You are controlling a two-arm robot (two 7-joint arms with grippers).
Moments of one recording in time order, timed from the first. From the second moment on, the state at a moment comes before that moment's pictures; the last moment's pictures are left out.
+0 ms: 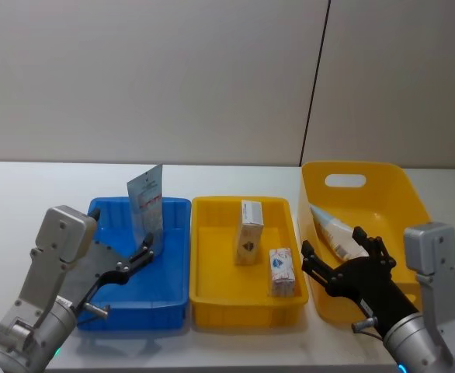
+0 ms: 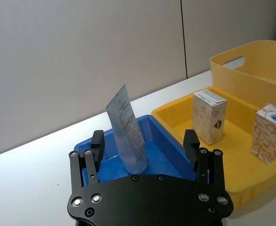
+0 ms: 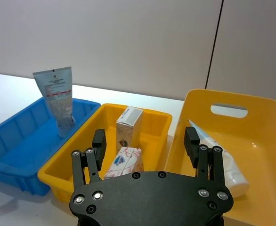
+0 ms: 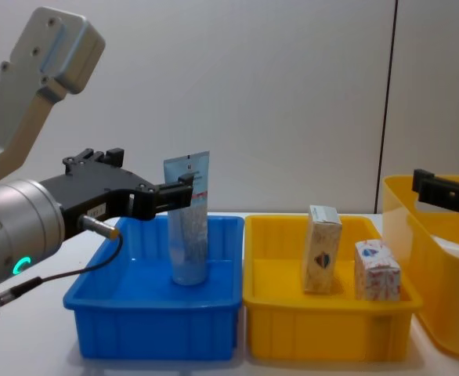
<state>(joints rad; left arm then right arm) -0.24 0.38 0.45 -1.63 -0.20 0.01 -0.01 -0.01 0.34 -0.22 -1.76 0.28 0.04 0.06</state>
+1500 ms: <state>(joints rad) -0.24 0.38 0.45 -1.63 -0.20 0.01 -0.01 0.00 0.36 -0.26 -1.82 0.29 0.29 0.10</state>
